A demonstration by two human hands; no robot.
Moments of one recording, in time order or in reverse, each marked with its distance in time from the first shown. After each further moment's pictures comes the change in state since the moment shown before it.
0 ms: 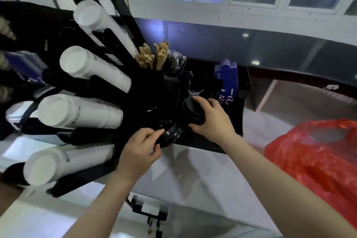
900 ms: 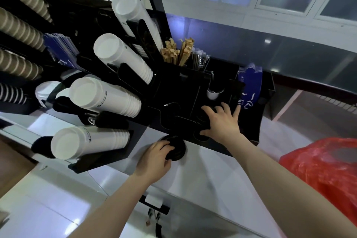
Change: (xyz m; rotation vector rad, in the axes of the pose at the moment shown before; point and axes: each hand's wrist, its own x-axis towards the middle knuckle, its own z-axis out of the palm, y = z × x) left_hand -0.058 -0.013 0.043 -0.023 -0.495 -0.400; right_hand 0.022 0.002 0.034 -0.500 -0.160 -0.096
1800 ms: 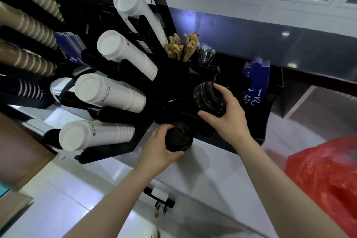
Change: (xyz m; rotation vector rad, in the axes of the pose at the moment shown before) left_hand -0.005 0.049 -0.050 -0.266 0.137 -0.246; right_hand -0.038 -0.008 -0.043 0.977 0.294 -0.039
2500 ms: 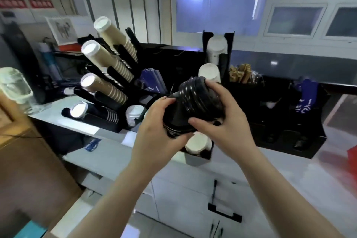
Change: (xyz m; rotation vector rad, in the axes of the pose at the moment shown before) left_hand -0.084 -0.055 -0.299 -0.159 0.307 0.443; right_hand -0.088 -0.277 0.167 0.209 0.087 -0.252
